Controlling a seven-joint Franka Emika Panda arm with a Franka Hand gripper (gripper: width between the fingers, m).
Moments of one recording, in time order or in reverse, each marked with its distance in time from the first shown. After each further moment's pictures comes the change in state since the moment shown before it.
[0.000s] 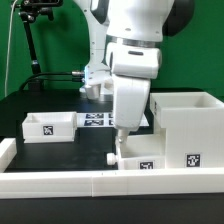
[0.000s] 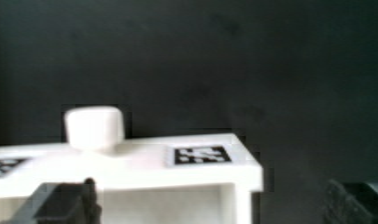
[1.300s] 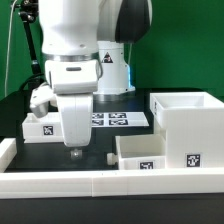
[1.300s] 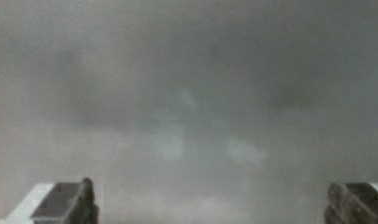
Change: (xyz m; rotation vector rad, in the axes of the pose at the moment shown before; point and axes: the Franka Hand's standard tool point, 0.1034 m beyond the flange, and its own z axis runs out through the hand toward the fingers) arm -0.076 -0.004 0.037 0.014 0.150 -0.227
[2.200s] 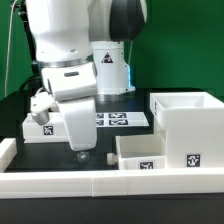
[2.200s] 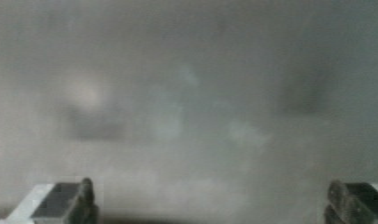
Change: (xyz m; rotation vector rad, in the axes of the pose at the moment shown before) arm 0.020 0.006 0.002 0.008 0.077 0.021
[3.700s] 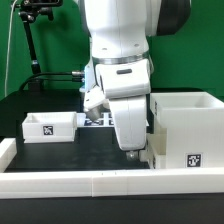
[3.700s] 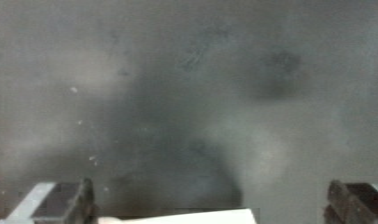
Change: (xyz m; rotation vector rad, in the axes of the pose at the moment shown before) arm 0.078 0.025 0.000 0.013 0.020 0.177
